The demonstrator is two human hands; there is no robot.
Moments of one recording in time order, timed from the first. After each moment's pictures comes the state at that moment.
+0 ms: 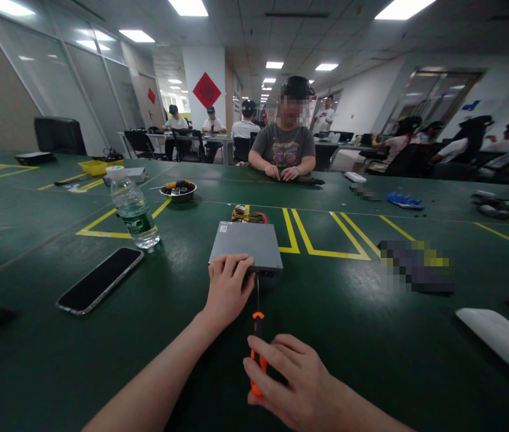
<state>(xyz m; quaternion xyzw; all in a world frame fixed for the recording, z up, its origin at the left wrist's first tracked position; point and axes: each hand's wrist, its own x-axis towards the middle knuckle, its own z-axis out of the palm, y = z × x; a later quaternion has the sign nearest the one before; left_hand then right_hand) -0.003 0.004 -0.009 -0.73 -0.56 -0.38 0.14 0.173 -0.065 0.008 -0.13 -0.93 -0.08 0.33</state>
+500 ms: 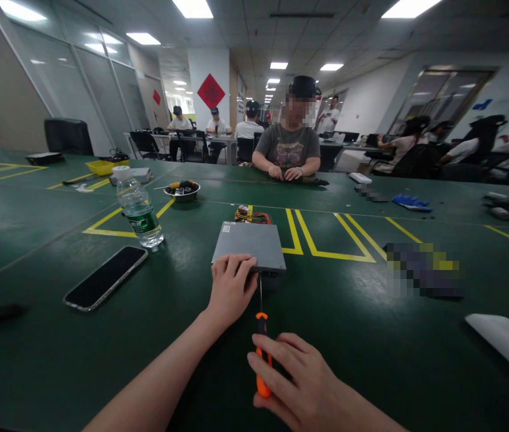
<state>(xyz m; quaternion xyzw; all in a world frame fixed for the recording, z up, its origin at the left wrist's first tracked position) -0.001 0.003 -0.007 -0.73 -0.56 -0.37 0.14 0.177 -0.066 0.011 -0.15 -0.94 -0.06 0.30</state>
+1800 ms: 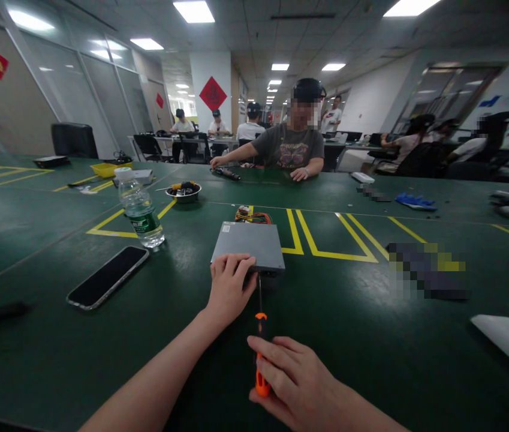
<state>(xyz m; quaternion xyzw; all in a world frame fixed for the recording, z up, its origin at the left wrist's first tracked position) -0.001 0.003 -0.007 -0.72 -0.57 -0.38 0.14 0.175 -0.065 0.005 -0.14 -0.93 -0.04 0.34</state>
